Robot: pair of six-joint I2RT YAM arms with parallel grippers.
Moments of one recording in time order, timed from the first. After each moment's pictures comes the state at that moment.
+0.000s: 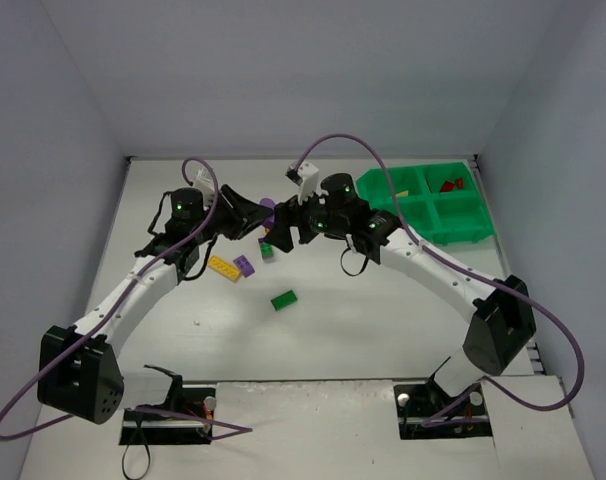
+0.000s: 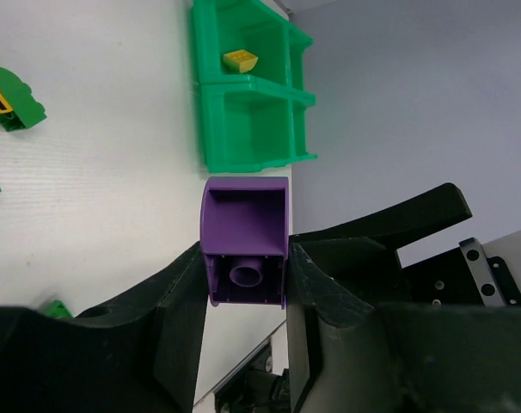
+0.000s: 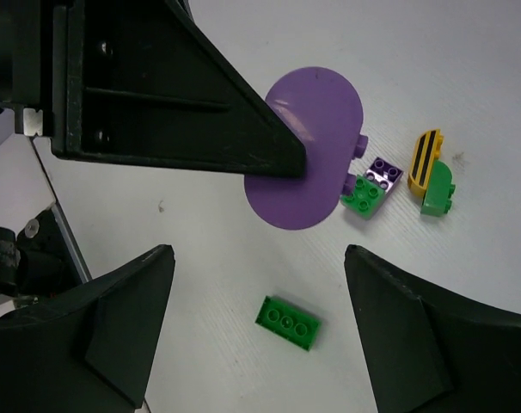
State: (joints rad) left arm -0.31 1.27 0.94 0.00 0.42 -1.07; right arm 0.70 1.55 1.29 -0.17 -0.37 0.20
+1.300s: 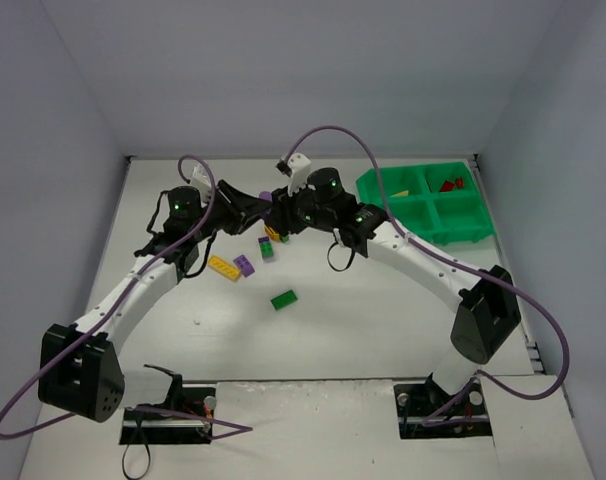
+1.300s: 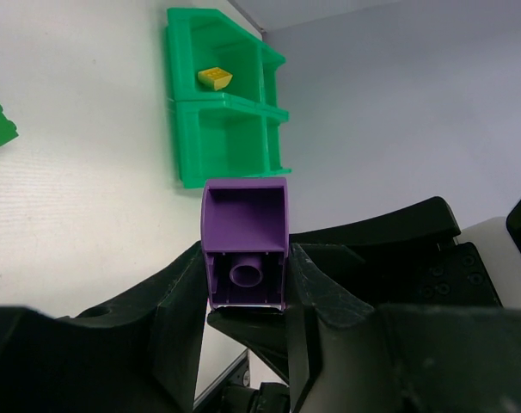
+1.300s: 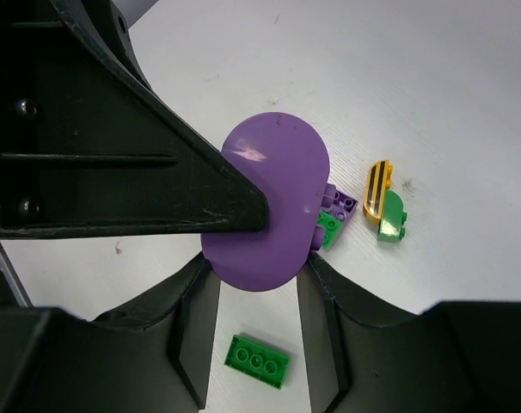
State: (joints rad) left arm -0.31 1.28 0.94 0.09 0.43 -1.14; right arm 0.74 1.65 1.40 -0.16 -0.20 0.18
